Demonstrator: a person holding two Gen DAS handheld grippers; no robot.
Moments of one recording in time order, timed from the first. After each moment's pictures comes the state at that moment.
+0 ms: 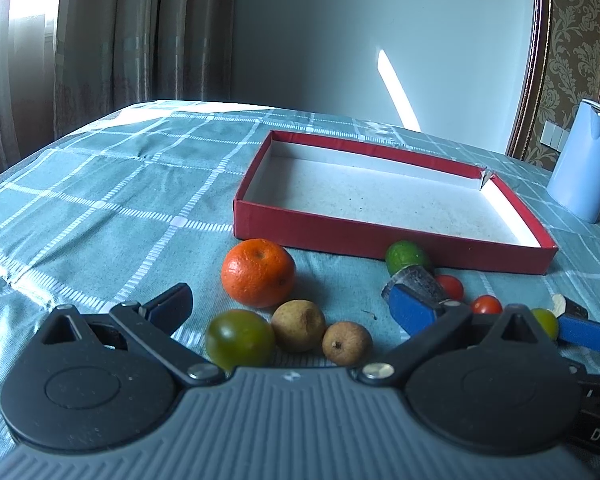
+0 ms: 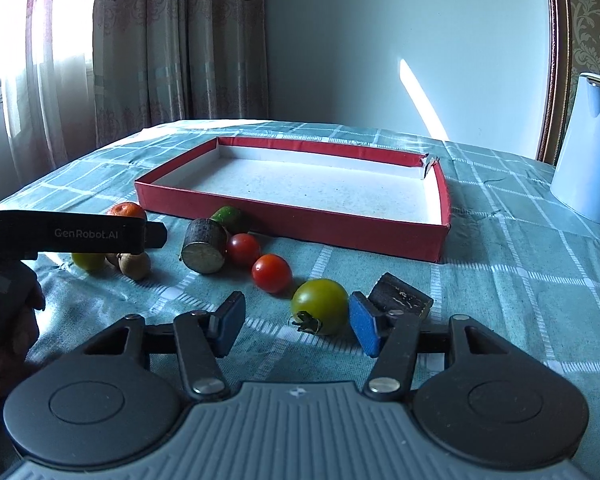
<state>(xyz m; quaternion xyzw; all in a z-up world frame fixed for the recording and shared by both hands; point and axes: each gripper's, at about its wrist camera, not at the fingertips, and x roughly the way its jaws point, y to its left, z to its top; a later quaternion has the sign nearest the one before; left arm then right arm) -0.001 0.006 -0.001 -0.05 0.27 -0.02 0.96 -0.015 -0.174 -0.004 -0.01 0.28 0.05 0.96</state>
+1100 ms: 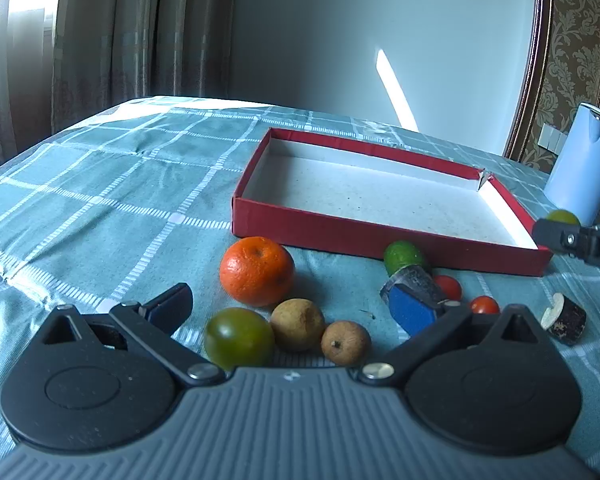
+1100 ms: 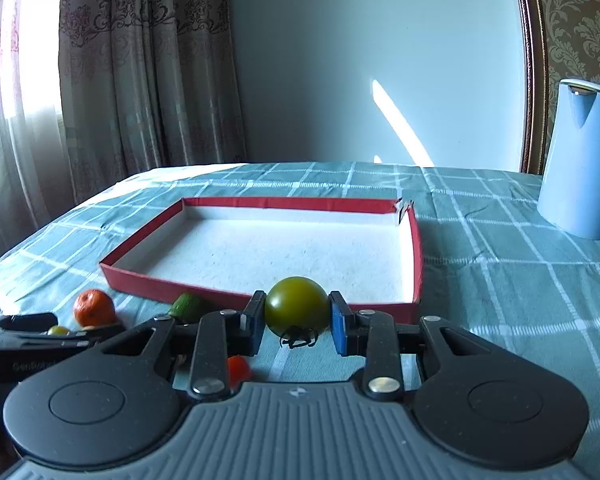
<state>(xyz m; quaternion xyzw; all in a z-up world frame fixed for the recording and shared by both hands) 0.000 0.007 -0.001 -0.06 0.28 -0.02 0.96 0.035 -0.207 0.035 0.03 0.23 0.01 0.97</state>
